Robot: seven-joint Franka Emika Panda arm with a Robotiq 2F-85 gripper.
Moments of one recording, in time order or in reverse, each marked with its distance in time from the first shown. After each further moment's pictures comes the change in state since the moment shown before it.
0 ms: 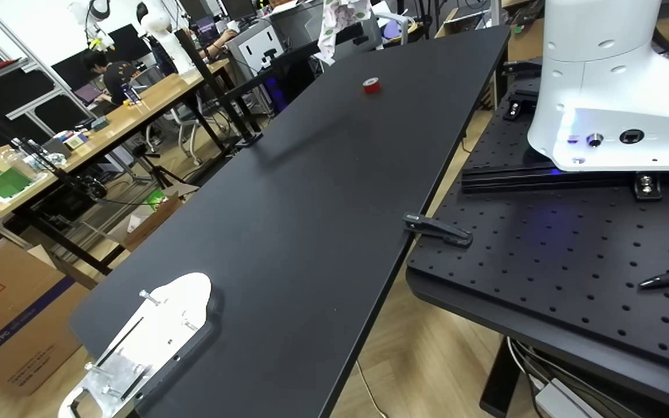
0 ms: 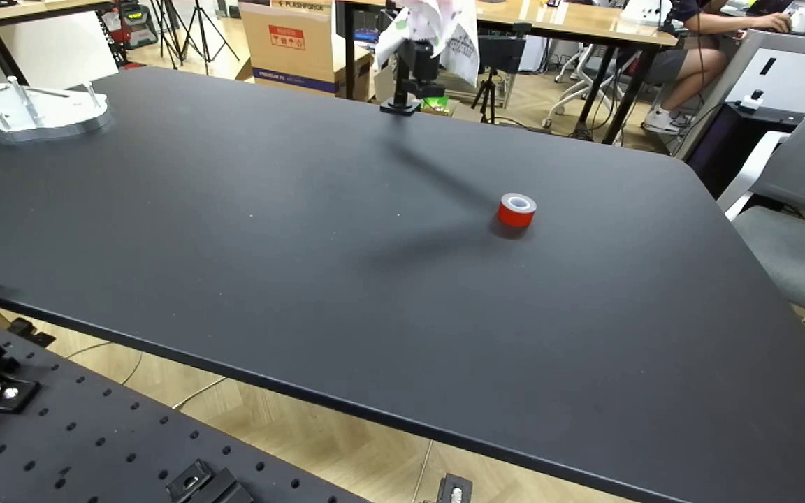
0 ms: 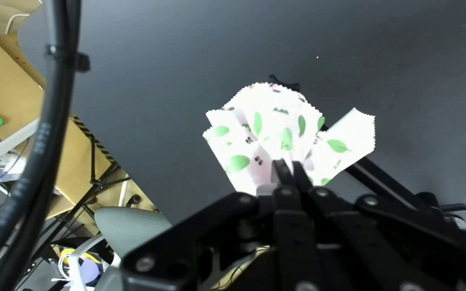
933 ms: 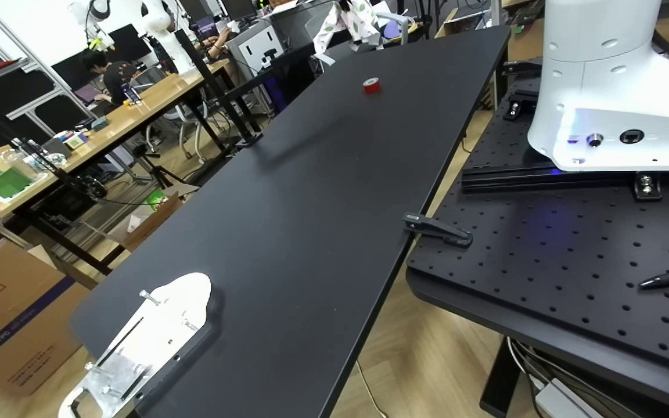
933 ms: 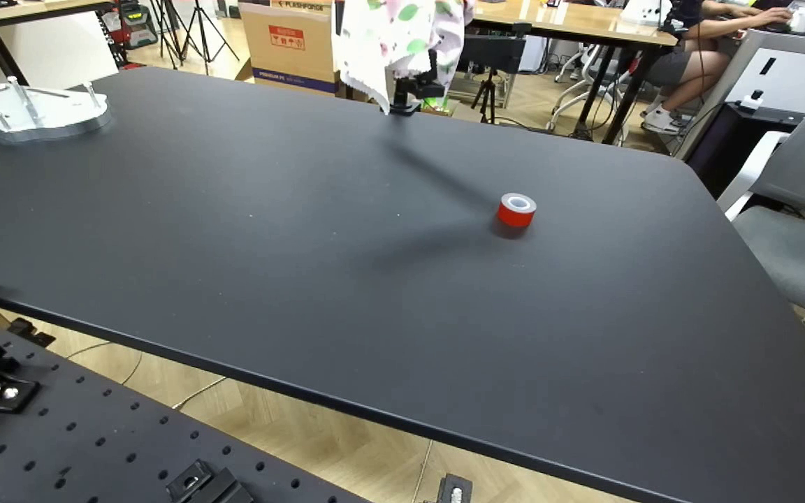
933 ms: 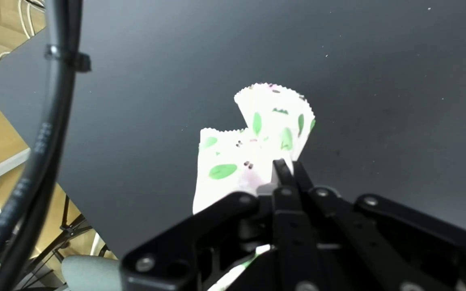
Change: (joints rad) arm 0.049 0.091 -0.009 -0.047 0.044 0.000 -0.007
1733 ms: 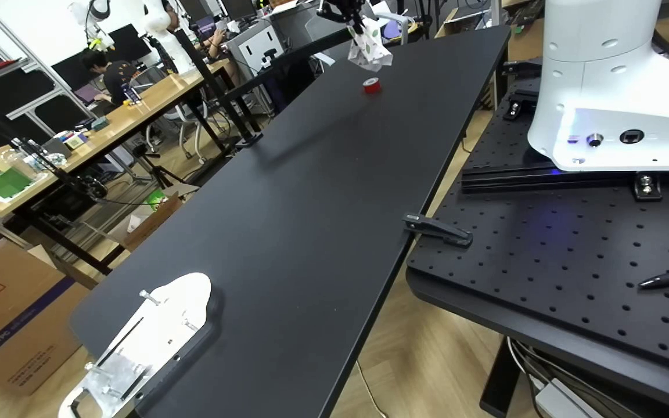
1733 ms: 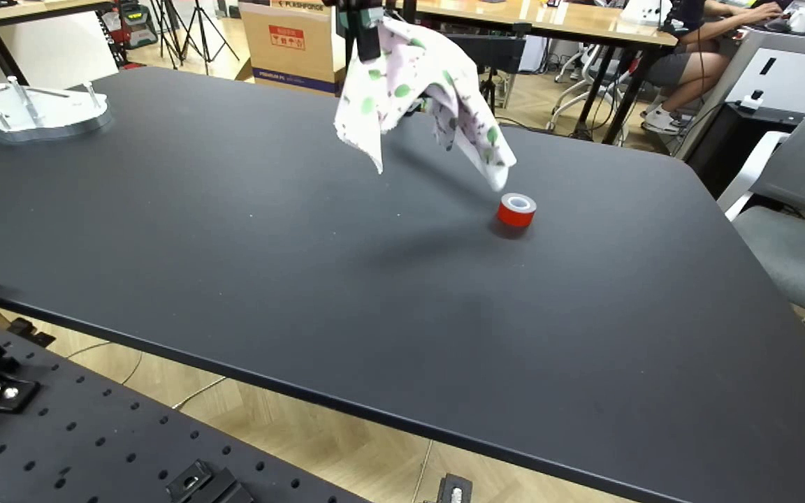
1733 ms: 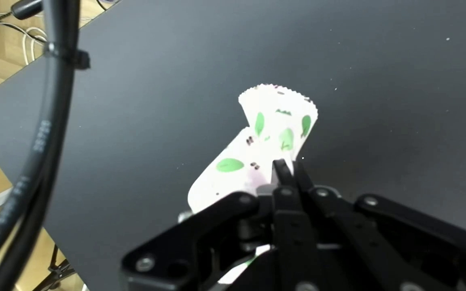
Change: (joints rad) arm 0.004 0.127 -0.034 0.005 0.000 0.019 -0.001
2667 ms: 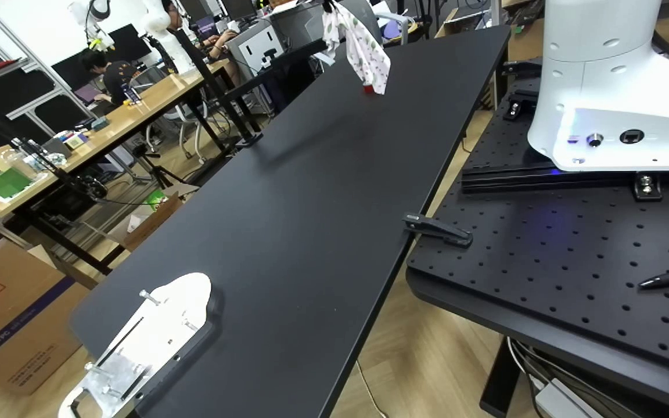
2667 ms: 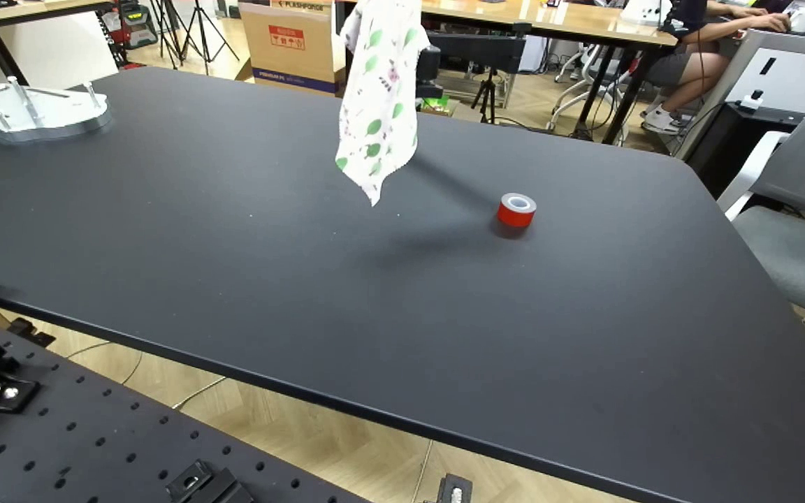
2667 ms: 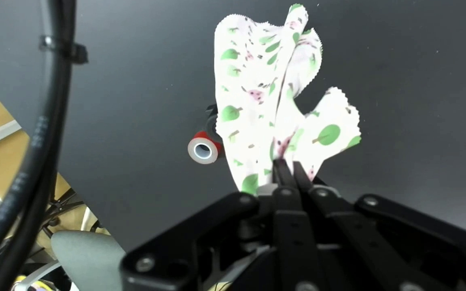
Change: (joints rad) arm 0.023 -0.021 0.002 0.101 -0.031 0.038 0.008
